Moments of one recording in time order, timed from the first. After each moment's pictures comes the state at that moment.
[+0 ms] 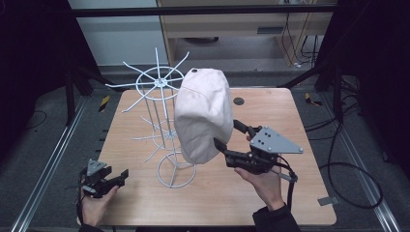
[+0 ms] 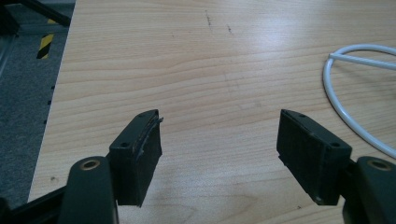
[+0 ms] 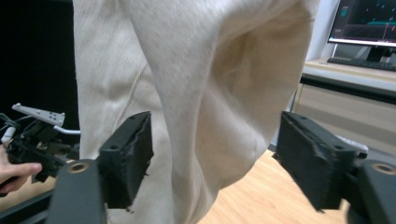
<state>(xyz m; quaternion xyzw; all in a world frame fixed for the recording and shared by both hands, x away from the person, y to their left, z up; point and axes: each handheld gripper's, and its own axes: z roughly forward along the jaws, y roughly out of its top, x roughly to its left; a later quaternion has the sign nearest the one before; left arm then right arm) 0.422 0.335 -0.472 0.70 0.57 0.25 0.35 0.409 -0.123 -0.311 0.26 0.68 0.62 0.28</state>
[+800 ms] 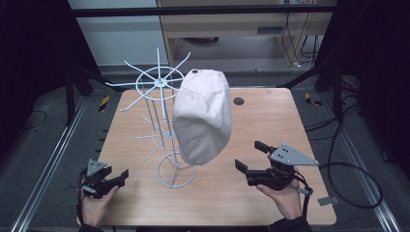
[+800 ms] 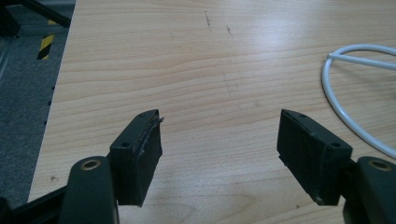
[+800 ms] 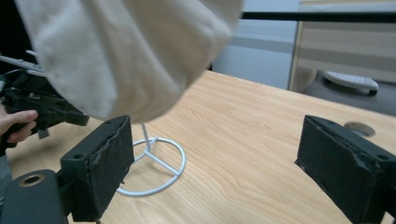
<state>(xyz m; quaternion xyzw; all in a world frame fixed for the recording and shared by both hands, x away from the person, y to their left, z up) 0.421 0.334 -0.472 0.70 0.57 0.25 0.35 0.404 -0.178 -0.377 0.34 0.70 0.59 0.22</state>
